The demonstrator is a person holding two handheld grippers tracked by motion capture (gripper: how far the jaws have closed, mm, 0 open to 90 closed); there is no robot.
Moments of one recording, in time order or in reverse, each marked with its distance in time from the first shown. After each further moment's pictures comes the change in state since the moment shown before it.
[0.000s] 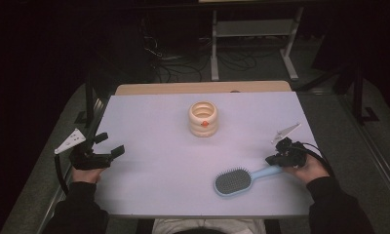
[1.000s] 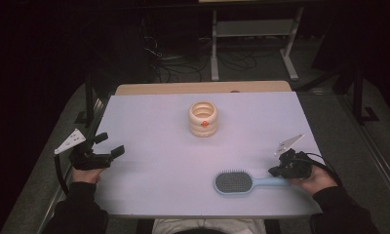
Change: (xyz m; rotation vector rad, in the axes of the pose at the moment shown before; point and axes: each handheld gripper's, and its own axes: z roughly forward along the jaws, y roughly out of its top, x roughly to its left) left arm 0.000 0.000 0.000 0.002 -0.001 0.001; right arm 0.025 -0.019 -0.009 0.030 0.037 -0.053
